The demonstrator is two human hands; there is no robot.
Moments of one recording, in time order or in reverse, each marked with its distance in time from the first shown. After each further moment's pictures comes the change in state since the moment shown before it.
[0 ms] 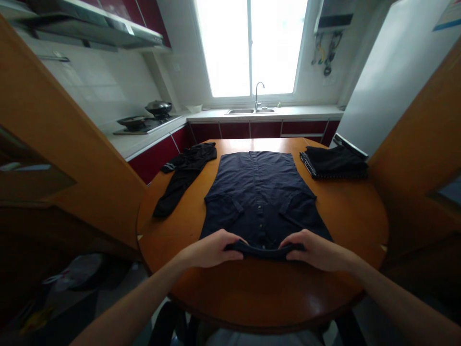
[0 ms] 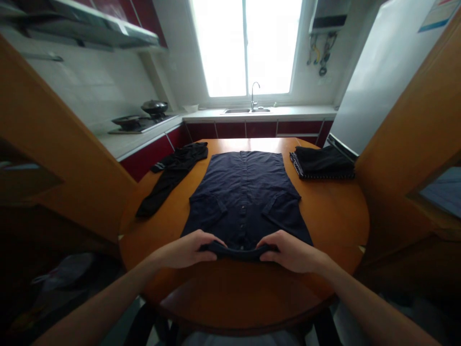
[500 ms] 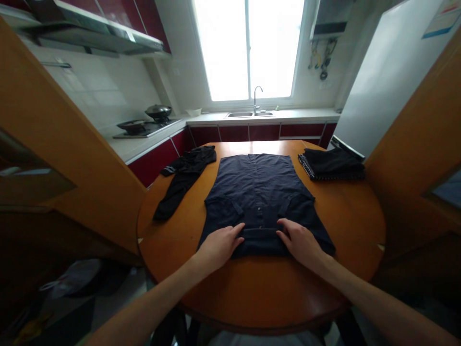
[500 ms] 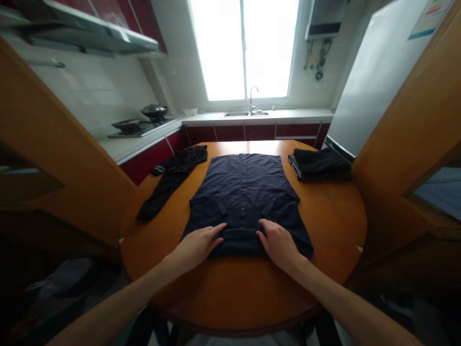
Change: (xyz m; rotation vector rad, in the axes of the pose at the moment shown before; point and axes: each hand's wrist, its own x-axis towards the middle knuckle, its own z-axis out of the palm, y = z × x) left_hand 0.020 -0.020 0.029 0.473 0.378 -0.245; right_hand 0.036 0.019 0.034 -0.416 0.578 0.092
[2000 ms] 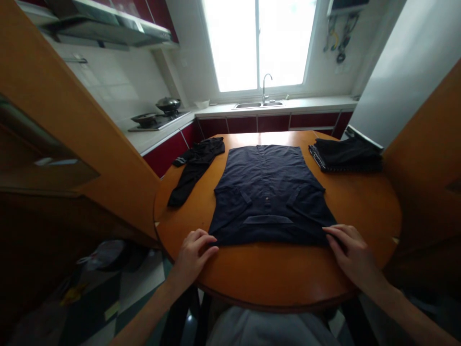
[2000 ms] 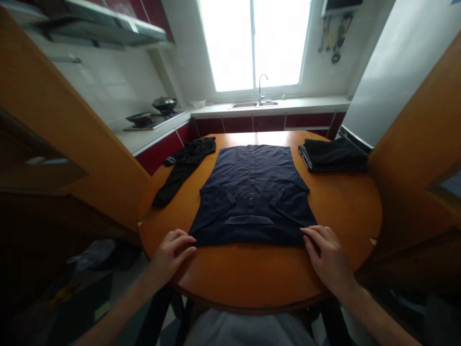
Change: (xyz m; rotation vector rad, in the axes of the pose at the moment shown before) left_hand -0.105 -0.063 0.011 -0.085 0.409 -0.069; right_hand -0.086 0.073 -0.023 -0.034 0.366 -0.117
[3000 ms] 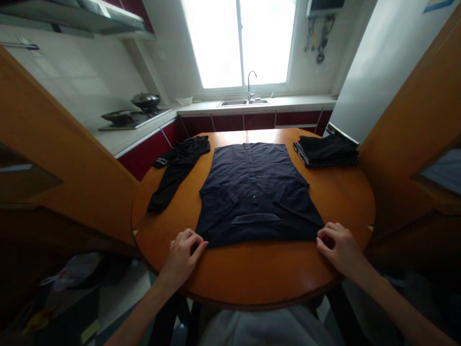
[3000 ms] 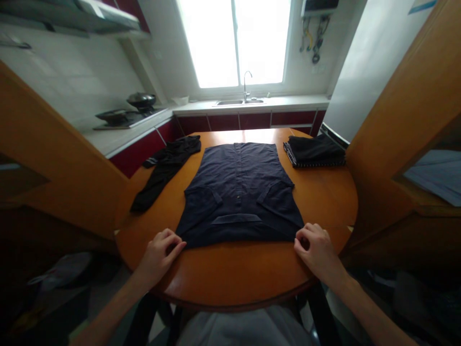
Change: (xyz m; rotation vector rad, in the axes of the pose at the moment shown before) left_hand 0.020 0.008 0.007 0.109 -0.042 -0.058; right_hand -0.005 0.001 -0.015 -0.151 -0.188 0.126
